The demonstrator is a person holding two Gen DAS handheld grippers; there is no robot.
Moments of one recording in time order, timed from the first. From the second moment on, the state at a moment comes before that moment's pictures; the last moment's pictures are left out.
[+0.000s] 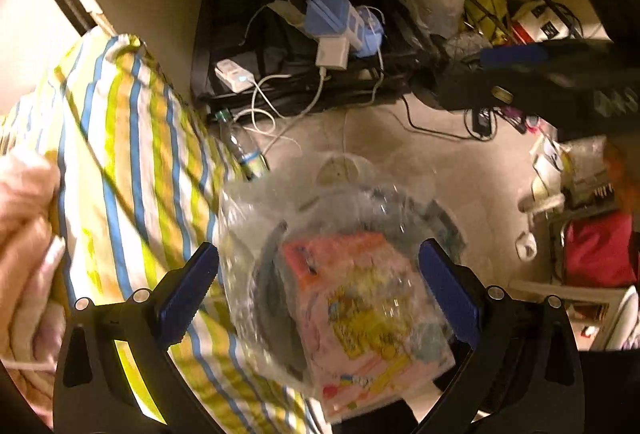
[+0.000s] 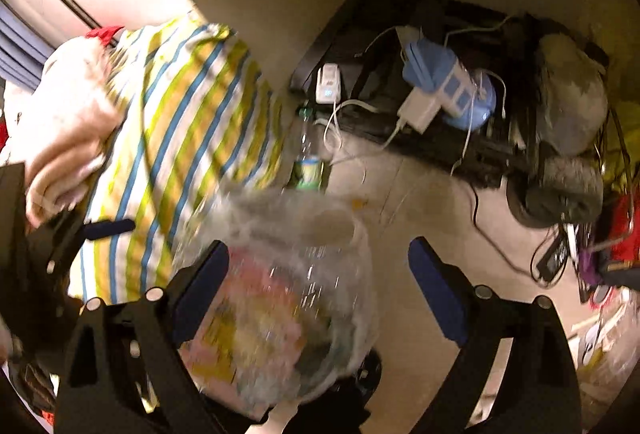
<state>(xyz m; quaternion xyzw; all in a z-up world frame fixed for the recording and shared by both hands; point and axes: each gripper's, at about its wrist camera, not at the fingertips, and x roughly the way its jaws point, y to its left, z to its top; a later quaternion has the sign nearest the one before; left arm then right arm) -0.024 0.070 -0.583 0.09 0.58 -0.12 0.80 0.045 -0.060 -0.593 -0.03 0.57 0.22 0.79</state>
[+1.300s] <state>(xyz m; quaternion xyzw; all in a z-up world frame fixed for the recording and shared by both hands) 0.200 0.078 -0.816 0.17 0.61 0.00 0.78 0.196 -0.069 -0.850 -0.01 0.59 0.27 0.76</state>
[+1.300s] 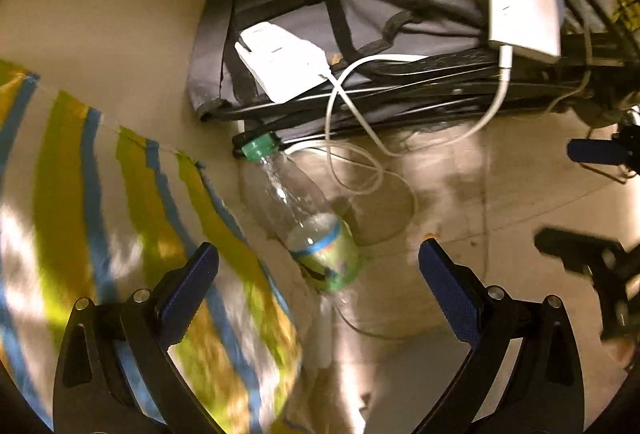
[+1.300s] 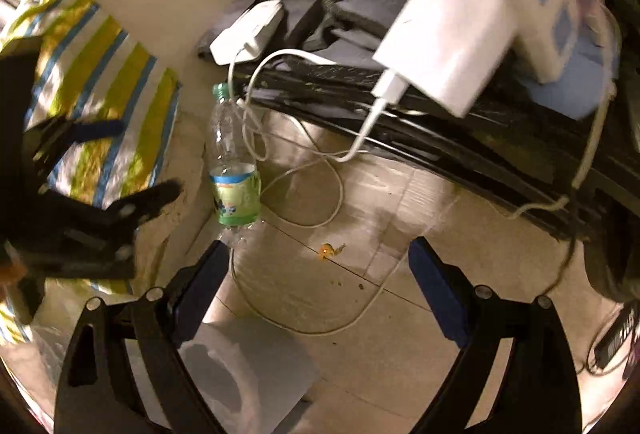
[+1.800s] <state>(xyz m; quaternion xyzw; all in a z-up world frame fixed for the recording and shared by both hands) 0.216 0.092 -0.887 0.26 0.61 0.02 0.75 0.204 -0.028 -0.890 0.01 0.57 0.32 0.76</state>
